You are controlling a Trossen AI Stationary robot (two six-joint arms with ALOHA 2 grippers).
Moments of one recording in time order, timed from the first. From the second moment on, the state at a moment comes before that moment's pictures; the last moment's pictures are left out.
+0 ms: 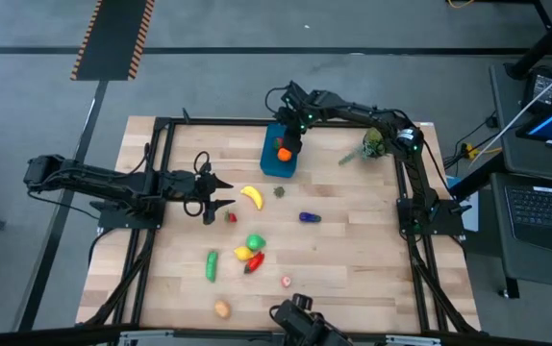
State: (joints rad) left arm 0.02 0.84 0.31 0.08 -0.17 -0.07; right arm -0.60 2.17 1.80 -0.74 -0.23 -0.32
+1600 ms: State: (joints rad) left arm -0.03 0.91 0.52 -0.28 -0.14 -0.08; right arm -0.27 1.00 0.51 0.33 -0.27 0.06
